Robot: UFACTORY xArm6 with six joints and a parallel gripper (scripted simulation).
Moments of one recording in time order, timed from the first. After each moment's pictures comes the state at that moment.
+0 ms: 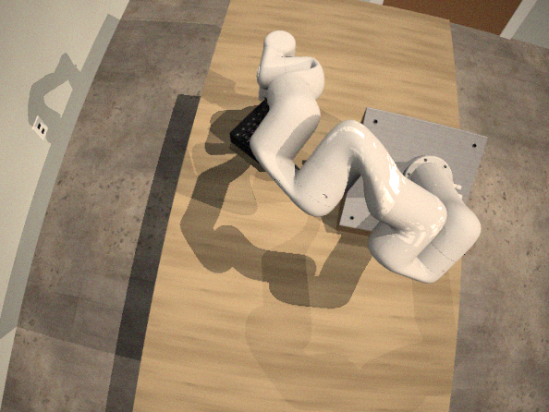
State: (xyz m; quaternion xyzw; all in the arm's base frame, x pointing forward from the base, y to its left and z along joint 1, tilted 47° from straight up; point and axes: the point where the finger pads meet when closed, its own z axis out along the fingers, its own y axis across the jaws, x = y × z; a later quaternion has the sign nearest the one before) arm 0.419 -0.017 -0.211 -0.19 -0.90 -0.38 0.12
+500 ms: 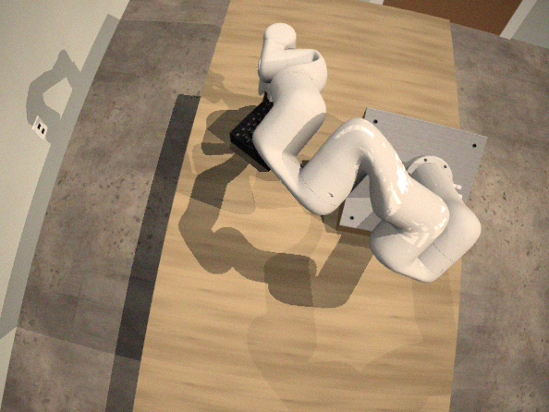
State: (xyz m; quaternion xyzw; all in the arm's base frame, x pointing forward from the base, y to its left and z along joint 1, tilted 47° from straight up) arm 0.422 -0.037 -0.192 -0.19 -0.90 -0.38 0.12
